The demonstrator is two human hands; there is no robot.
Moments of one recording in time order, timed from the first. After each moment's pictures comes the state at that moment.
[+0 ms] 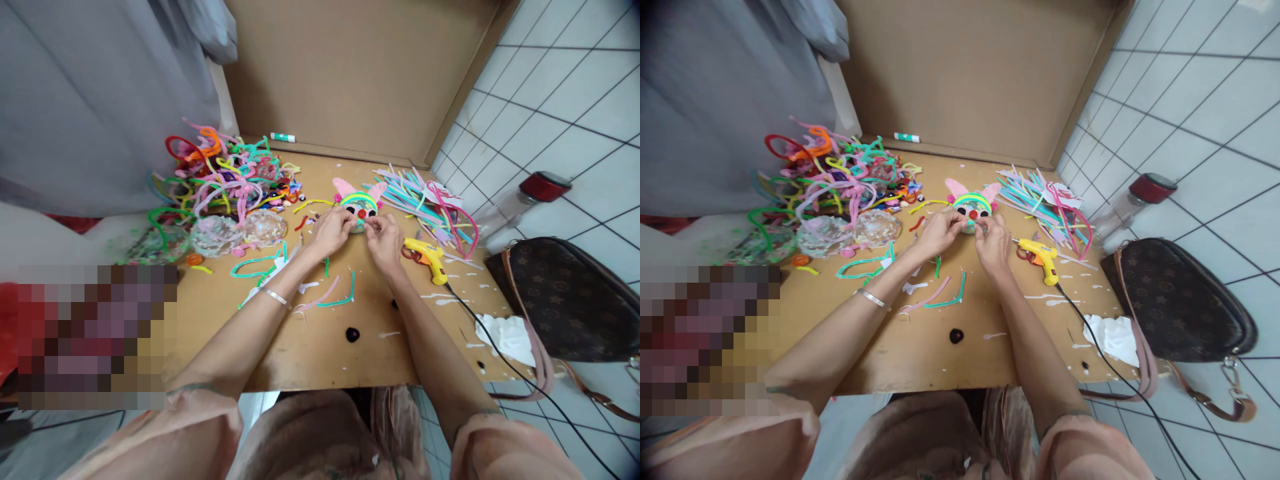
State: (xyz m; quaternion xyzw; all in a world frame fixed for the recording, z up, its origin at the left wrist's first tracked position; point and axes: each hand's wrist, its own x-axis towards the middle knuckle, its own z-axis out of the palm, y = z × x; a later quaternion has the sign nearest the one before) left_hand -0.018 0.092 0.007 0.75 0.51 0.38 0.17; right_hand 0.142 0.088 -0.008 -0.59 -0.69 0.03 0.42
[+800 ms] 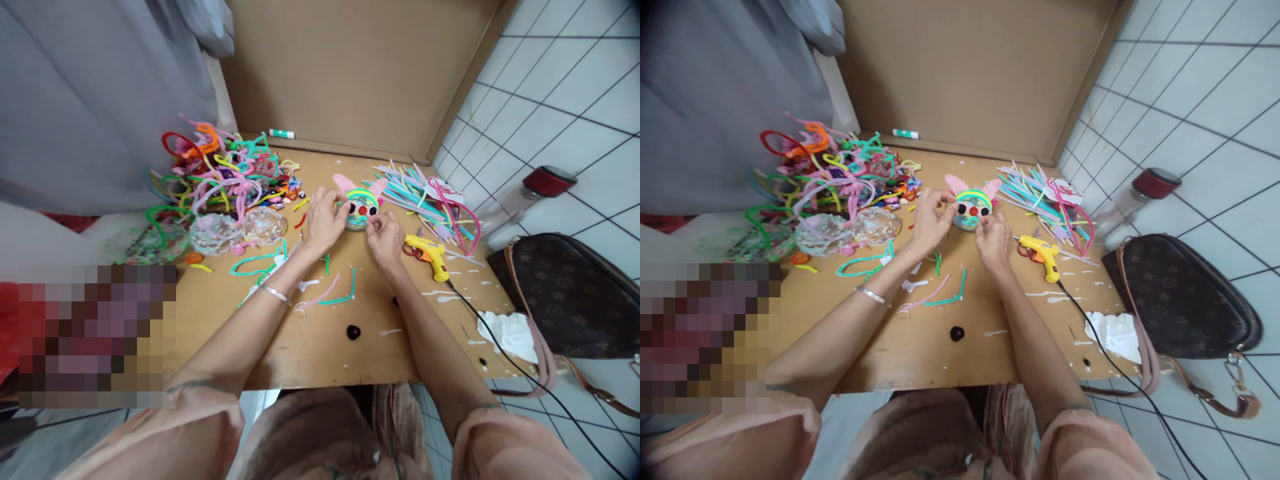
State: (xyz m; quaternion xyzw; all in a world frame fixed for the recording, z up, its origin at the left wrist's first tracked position) left_hand -0.023 0.097 0.006 0.67 0.54 0.50 0.09; right_hand 0.141 0.090 -0.006 -0.62 -0.68 0.02 0.40
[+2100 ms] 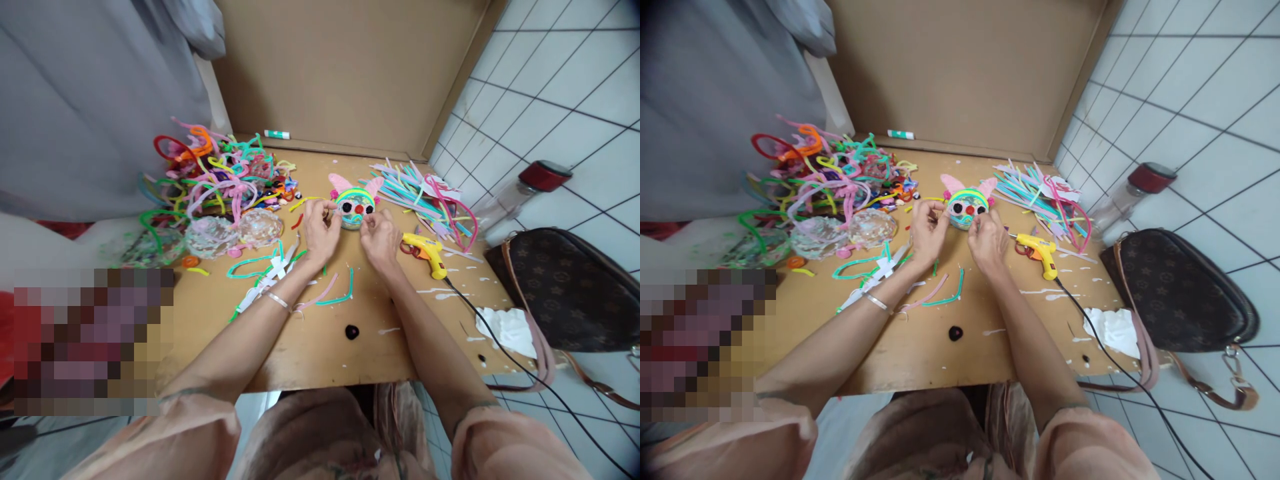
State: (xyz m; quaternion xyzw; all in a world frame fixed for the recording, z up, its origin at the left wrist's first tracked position) left_hand -0.012 0.081 -0.018 0.60 0.55 0.57 0.11; right_hand 0.130 0.077 0.000 -0.65 -0.67 -0.01 0.36
